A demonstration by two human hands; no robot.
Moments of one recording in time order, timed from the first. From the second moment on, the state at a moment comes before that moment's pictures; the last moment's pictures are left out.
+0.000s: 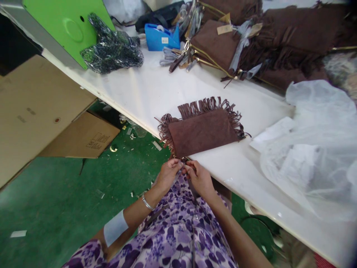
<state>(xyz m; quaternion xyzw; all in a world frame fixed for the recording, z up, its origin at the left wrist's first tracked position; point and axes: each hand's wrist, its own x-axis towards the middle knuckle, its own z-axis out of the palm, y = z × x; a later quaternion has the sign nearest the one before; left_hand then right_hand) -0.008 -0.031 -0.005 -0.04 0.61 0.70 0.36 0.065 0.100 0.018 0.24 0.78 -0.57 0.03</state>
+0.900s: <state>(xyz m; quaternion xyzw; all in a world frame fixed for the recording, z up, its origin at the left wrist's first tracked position) -0.007 -0.035 -0.005 -0.06 0.54 0.73 0.40 0.054 0.105 0.027 0.14 0.93 -0.34 -0.02</state>
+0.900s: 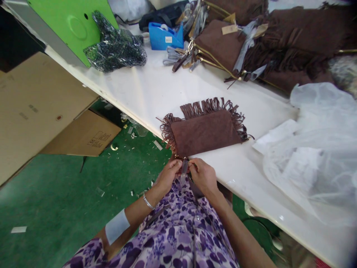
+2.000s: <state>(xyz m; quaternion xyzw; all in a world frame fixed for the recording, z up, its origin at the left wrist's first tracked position) -0.019 -0.071 -0.004 -0.04 0.60 0.66 0.45 0.001 0.133 0.030 -0.03 0.98 -0.17 -0.05</state>
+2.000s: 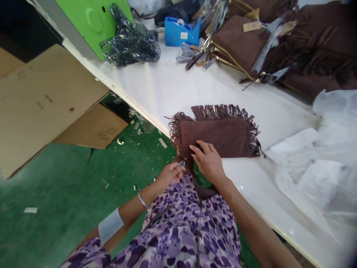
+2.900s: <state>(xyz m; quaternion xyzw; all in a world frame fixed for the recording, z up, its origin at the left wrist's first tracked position) -0.024 -0.053 -0.008 -0.04 0.53 0.72 0.44 0.057 0.090 0.011 0.10 0.93 -0.35 -0.06</state>
